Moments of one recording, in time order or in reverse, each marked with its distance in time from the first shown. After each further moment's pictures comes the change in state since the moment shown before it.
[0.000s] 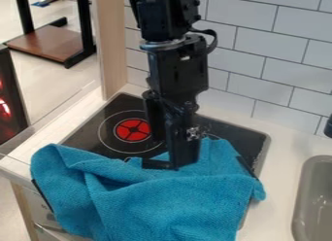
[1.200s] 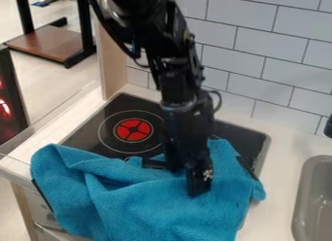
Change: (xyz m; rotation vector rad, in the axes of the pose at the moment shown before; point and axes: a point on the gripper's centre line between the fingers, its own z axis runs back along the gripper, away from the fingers) arm 0.029 0.043 -0.080 0.043 -0.065 0.060
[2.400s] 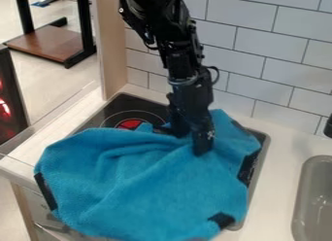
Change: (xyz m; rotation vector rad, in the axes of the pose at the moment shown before) arm 0.034 0.088 -0.004 0.086 -0.043 0.126
